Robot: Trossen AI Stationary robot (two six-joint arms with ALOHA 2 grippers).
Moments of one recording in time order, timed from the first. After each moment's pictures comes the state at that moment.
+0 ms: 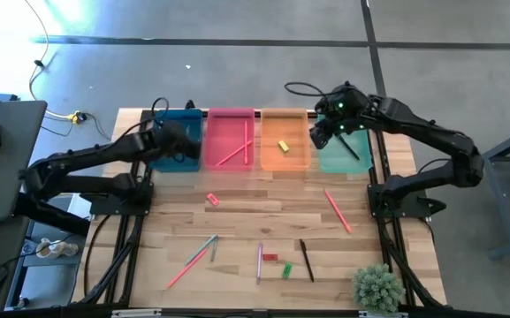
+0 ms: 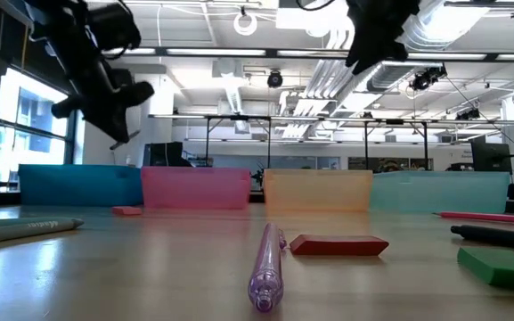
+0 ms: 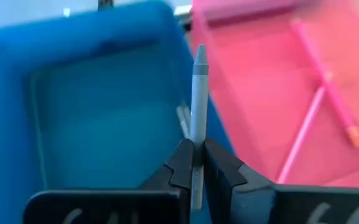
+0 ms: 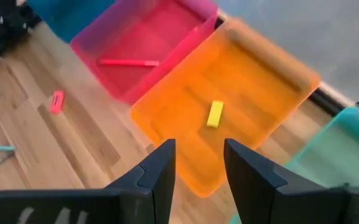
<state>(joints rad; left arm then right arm) 0.64 0.99 0.63 -0.61 -0.41 -0.64 -0.46 1.24 1.32 -0.93 0.01 0.31</state>
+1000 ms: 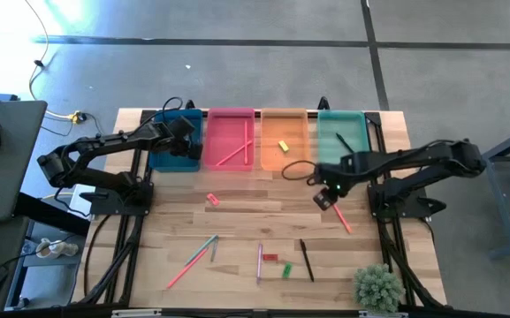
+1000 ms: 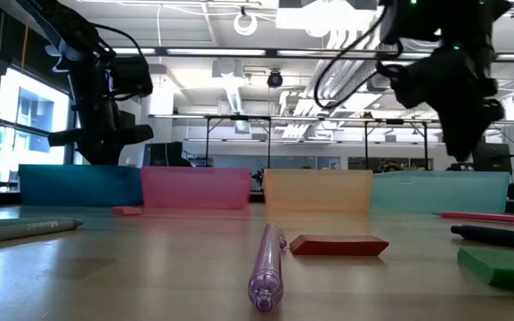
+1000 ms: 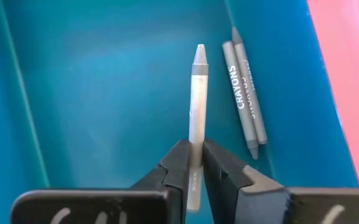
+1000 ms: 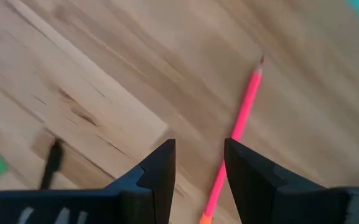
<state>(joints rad) 0.84 1.25 0.63 -0.61 -0.21 -0.58 0.00 1.24 0.80 -0.94 -0.08 0.87</state>
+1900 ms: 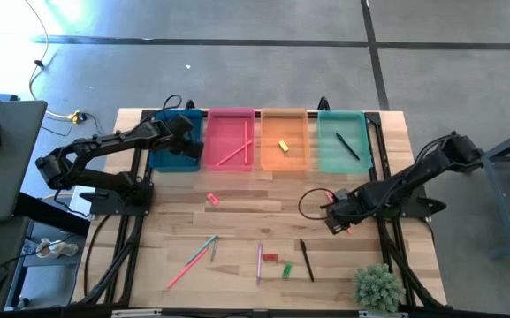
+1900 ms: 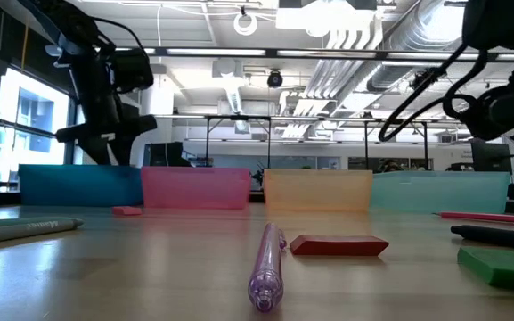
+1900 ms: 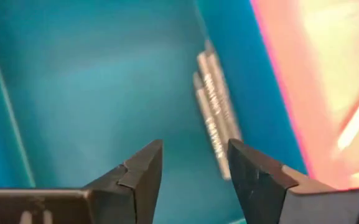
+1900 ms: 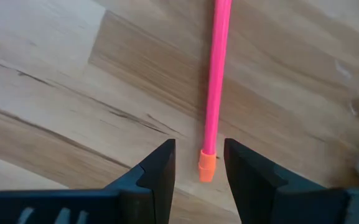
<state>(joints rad) 0.84 1.23 0.66 -0.61 -0.16 -0.55 0.41 1.24 0.59 -0.83 -0.08 1.48</state>
